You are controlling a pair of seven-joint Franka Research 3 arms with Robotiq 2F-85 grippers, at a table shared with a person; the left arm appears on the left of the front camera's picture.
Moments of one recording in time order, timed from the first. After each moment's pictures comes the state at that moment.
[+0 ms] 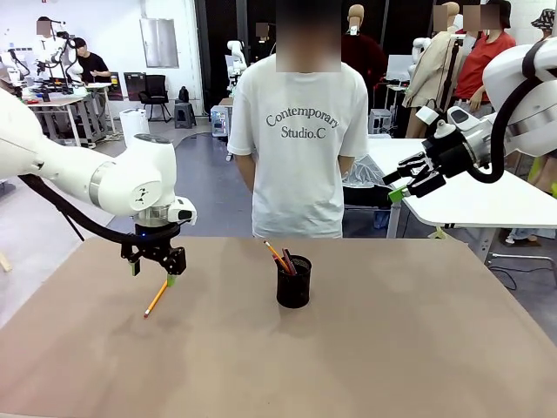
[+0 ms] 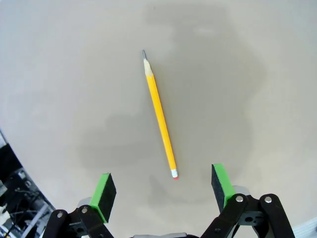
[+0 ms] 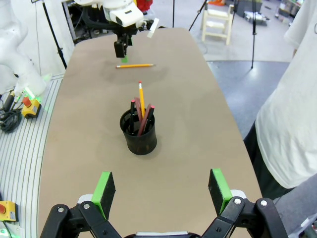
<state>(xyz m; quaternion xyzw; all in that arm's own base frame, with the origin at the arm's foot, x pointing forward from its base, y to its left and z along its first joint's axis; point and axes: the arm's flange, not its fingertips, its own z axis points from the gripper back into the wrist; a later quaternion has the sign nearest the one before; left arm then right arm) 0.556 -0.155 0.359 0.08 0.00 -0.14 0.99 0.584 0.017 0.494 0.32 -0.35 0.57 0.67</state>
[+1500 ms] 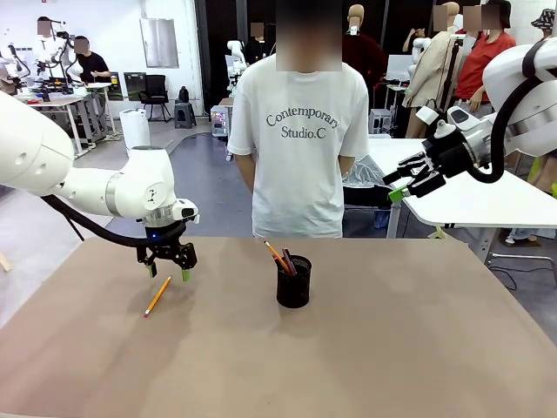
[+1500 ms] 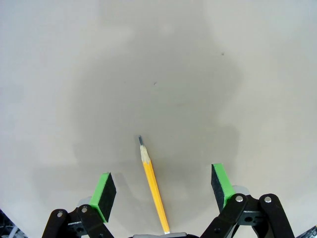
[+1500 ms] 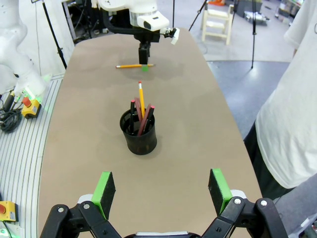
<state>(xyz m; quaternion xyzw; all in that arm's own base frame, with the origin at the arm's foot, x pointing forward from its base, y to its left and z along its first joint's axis) 0.627 -0.143 0.318 -0.01 0.00 -0.11 0.99 0.584 0.017 0.494 0.32 -0.35 0.57 0.67</state>
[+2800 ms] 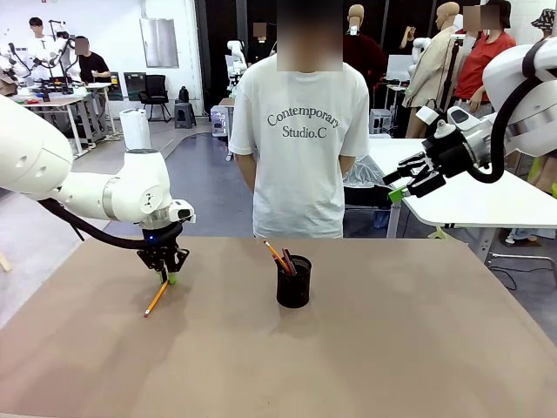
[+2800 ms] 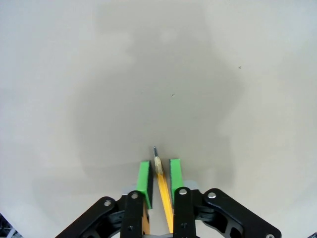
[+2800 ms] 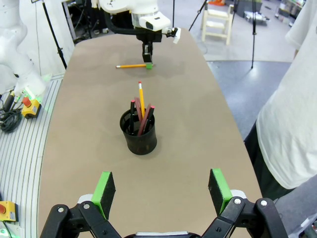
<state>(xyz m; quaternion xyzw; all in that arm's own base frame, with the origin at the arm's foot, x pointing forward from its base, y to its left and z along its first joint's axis) 0.632 -0.132 0.311 -0.01 -0.02 -0.11 0.99 0.584 0.017 0.494 0.32 -0.35 0.57 0.67</state>
